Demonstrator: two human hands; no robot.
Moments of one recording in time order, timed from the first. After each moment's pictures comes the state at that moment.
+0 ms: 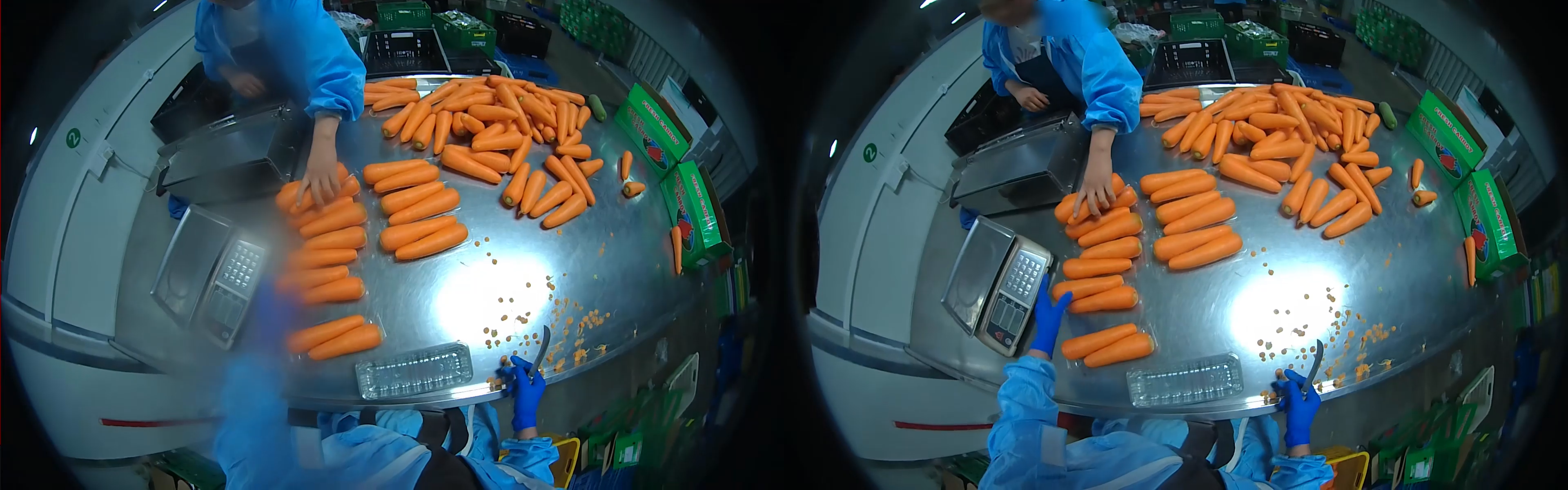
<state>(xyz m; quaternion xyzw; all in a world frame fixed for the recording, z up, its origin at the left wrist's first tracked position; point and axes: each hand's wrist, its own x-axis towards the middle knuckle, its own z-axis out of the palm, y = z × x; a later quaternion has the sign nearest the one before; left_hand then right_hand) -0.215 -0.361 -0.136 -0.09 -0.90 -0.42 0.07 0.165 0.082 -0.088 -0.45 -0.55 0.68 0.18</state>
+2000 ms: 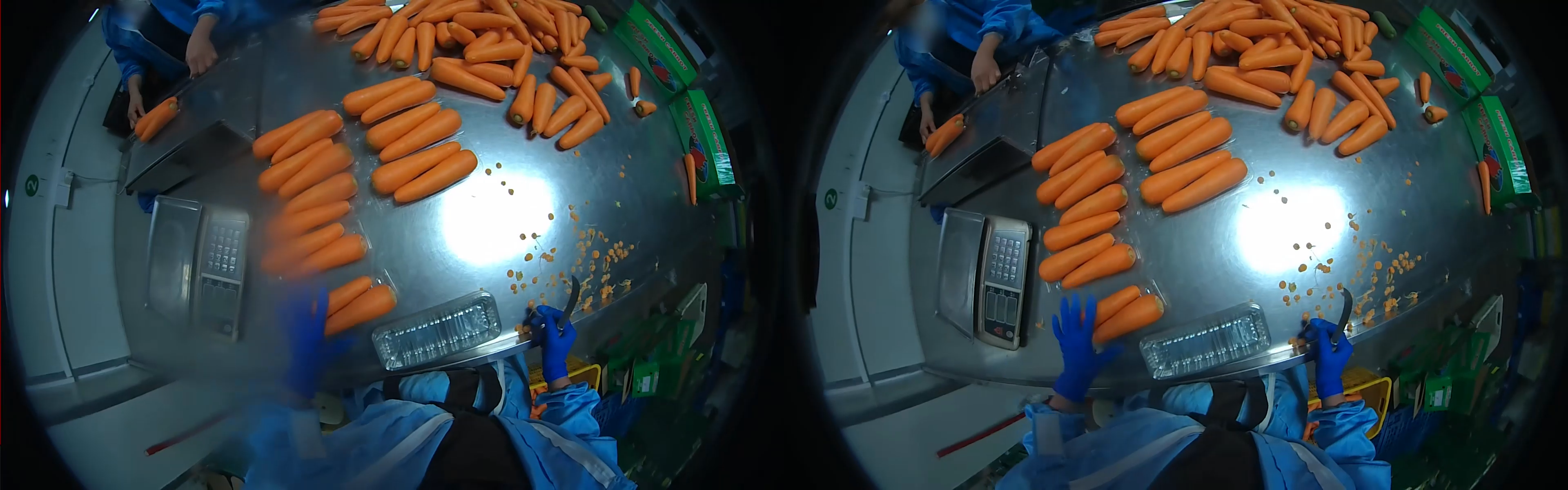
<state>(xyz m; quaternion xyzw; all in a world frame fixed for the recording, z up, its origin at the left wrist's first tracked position) -0.083 -0.317 -0.065 -0.28 -0.95 -0.12 -0.09 0.167 0.082 -0.108 -0.46 -0.62 0.61 0.19</state>
